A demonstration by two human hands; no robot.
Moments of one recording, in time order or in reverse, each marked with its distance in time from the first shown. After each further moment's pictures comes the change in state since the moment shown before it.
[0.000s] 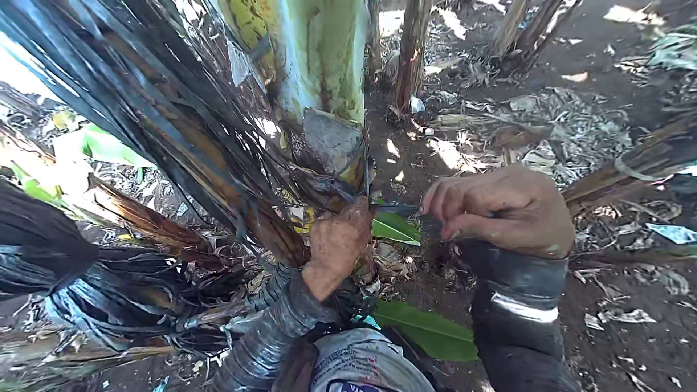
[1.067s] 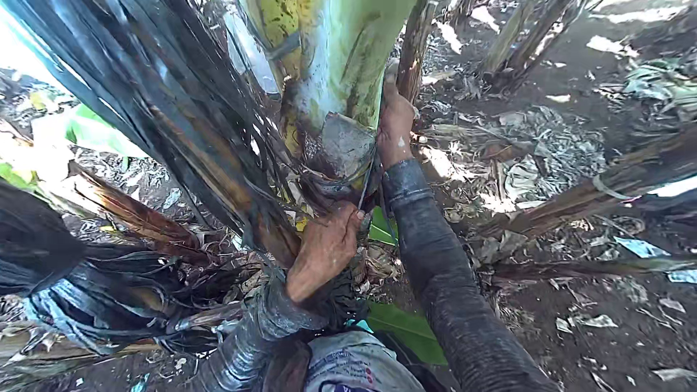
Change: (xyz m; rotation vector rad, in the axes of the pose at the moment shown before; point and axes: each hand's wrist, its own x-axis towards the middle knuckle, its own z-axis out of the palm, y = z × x) left_hand 0.009 -0.031 -0.017 -0.485 -0.284 -0.208; right_hand 0.150 0.195 0.021 0.488 1.231 0.627
